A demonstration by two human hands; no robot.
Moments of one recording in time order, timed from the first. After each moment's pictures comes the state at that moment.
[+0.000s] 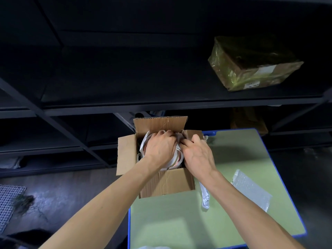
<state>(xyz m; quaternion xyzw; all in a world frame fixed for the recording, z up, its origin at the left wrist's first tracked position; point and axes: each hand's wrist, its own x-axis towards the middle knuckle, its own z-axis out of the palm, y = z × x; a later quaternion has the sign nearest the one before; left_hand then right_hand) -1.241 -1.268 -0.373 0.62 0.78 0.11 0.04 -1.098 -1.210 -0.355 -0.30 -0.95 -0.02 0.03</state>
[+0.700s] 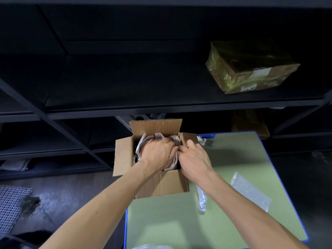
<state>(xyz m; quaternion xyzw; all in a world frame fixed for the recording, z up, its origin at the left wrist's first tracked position) -1.229 -1.273 -0.366 0.63 0.78 0.02 0.06 -1.089 -1.211 -0.341 -0.25 -0.97 0.00 -0.08</state>
